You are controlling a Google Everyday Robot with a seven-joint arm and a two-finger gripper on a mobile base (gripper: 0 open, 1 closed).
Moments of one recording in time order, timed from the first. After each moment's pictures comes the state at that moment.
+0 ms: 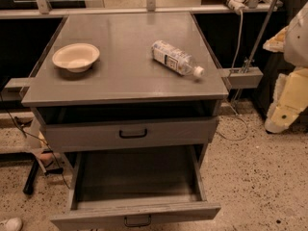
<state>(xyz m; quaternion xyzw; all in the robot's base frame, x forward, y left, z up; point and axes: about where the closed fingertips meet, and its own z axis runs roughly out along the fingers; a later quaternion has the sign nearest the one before) 0.438 -0.216 0.977 -0.60 0.78 -0.04 0.16</state>
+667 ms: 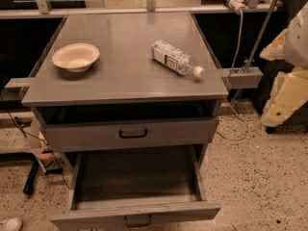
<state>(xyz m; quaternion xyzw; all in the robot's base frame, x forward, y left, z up) 0.438 -0.216 0.977 -0.60 0.78 -0.04 0.16</state>
